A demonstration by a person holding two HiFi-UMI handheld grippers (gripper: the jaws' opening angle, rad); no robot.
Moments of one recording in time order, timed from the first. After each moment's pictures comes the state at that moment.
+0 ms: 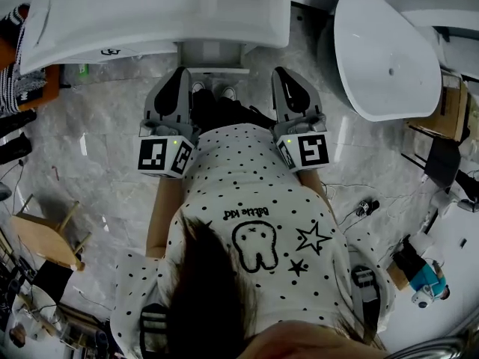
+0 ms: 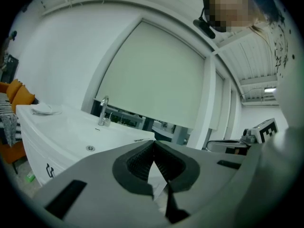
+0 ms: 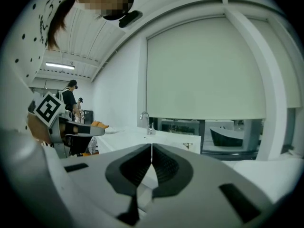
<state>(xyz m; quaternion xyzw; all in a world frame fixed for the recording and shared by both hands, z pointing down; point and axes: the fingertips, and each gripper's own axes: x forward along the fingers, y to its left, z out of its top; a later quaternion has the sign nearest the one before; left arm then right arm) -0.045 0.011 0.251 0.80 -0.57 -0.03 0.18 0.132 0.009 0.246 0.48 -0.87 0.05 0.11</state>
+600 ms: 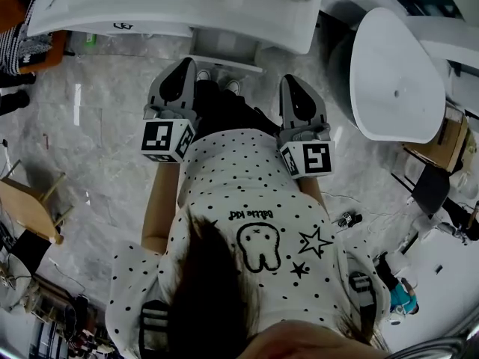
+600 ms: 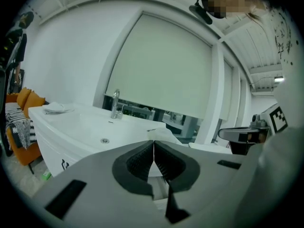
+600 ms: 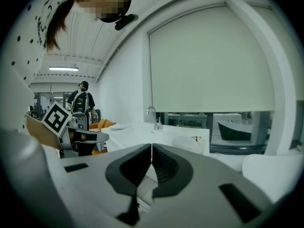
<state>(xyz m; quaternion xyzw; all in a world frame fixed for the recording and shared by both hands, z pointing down) -0.083 0.014 0.300 0.77 -0.61 0.02 0.19 0.105 0.011 0.268 0.44 -0.89 0.08 0.13</state>
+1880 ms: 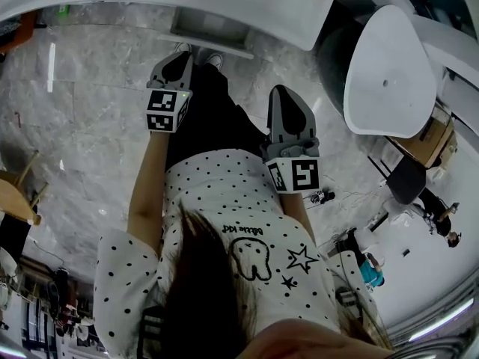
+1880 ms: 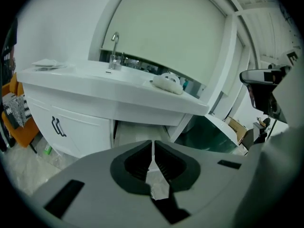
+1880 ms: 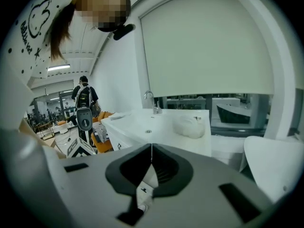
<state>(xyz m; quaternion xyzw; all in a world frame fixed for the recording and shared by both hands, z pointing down) -0.051 0.022 0.502 0.75 -0.54 0.18 0.33 0.108 0.013 0.322 0.43 -0.87 0.15 0.19</state>
